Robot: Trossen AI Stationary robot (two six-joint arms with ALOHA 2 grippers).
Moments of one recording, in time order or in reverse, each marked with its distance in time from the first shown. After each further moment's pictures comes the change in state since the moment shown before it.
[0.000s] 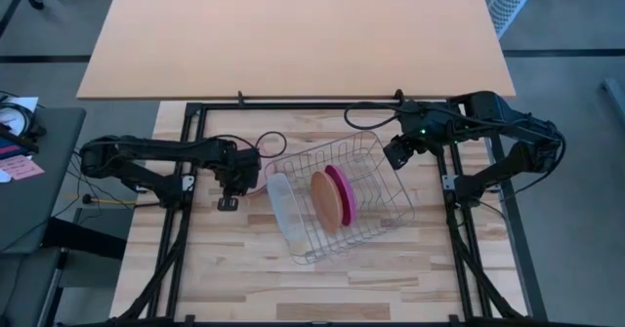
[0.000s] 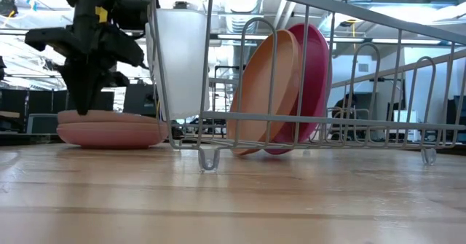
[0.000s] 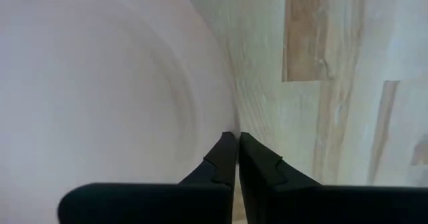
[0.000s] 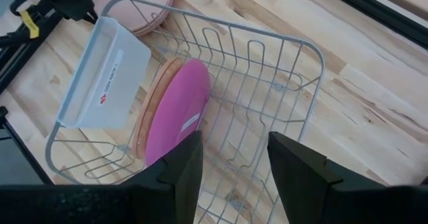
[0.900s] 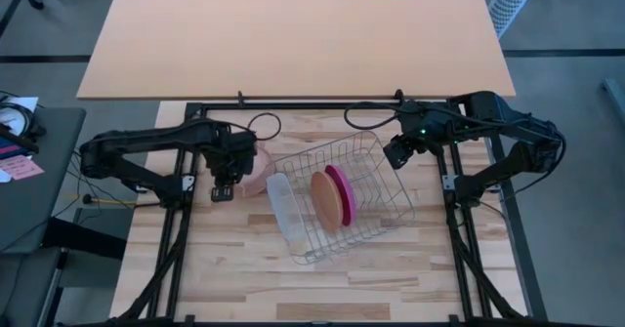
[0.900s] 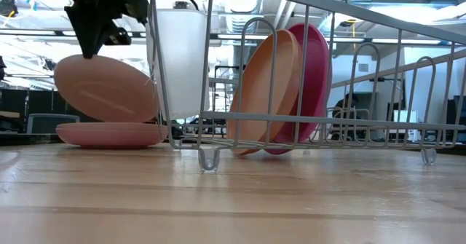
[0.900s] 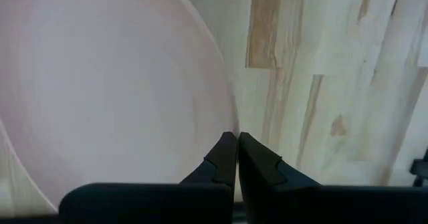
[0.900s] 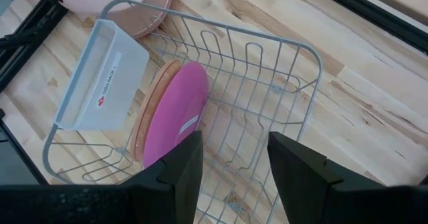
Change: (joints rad) left arm 0.009 -0.005 0.356 -0.397 0.022 -0.090; right arm 0.000 0.000 0.000 0.001 0.008 -0.001
